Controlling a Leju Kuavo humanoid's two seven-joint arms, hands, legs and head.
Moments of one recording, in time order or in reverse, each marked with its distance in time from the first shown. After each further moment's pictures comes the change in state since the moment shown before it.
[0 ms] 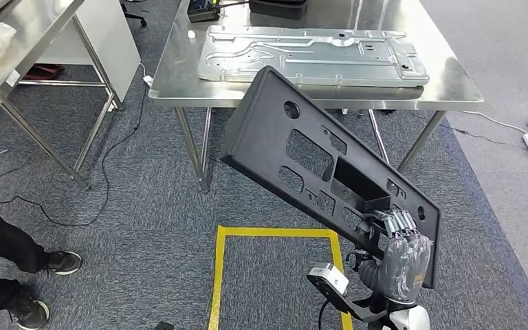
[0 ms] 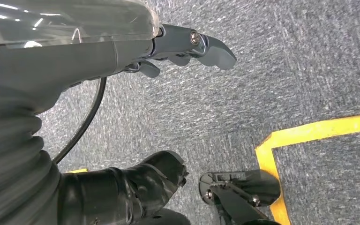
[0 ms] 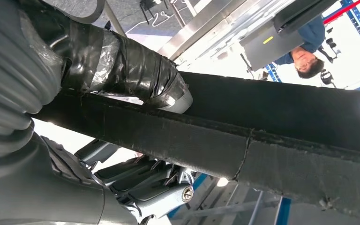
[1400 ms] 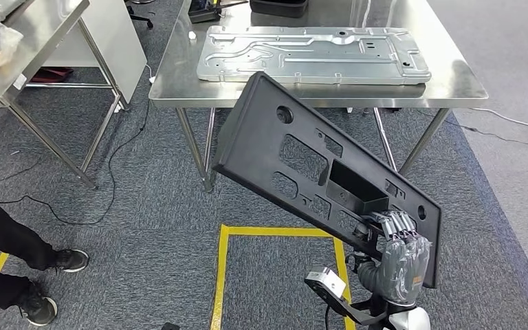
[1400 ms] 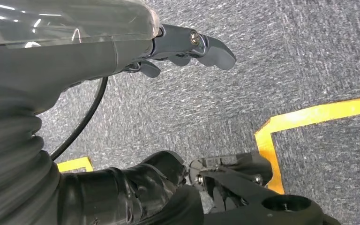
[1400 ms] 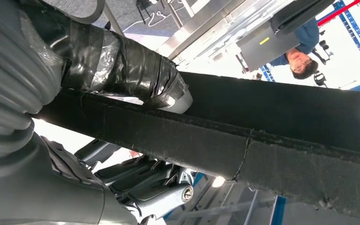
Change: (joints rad) left arm 0.003 0.002 0.001 0.000 0.002 -0.026 -0.019; right arm 0.015 0.003 0.000 -0.008 0.034 0.000 -0.018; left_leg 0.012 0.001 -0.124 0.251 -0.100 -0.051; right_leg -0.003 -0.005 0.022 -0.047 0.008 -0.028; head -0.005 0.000
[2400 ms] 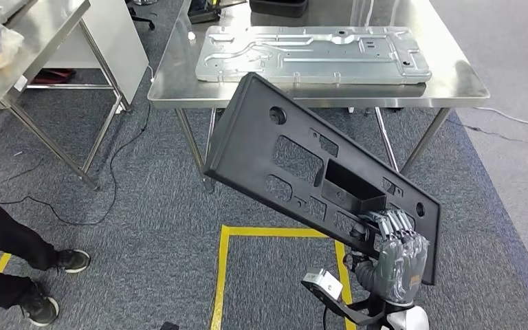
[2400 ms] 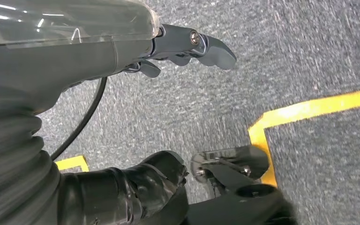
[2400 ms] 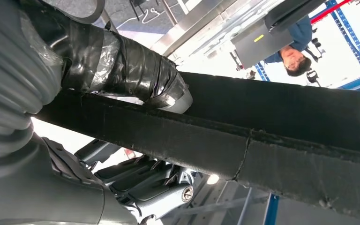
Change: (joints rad) left arm -0.004 0.002 0.000 0.000 -0.003 -0.030 -0.018; right arm -0.005 0.017 -0.003 0.002 0.009 0.000 -0.032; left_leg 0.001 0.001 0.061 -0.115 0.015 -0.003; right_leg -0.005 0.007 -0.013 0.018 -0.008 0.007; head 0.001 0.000
